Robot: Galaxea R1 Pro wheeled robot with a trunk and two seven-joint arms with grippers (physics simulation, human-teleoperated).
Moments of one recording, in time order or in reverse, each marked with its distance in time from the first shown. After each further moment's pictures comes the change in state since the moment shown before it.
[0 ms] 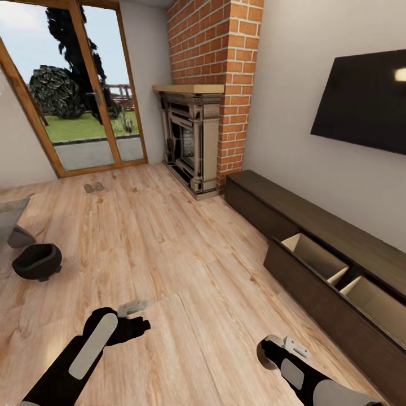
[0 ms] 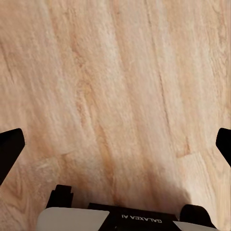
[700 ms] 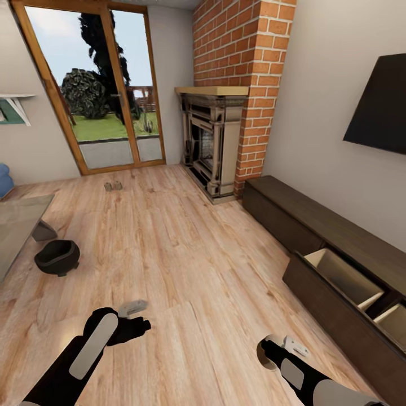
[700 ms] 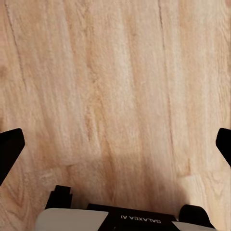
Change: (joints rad) left arm 0.000 -0.001 -0.001 0.001 0.002 0.000 -0.001; right arm -0.001 0.000 0.000 0.000 0.002 -0.001 0.000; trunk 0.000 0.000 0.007
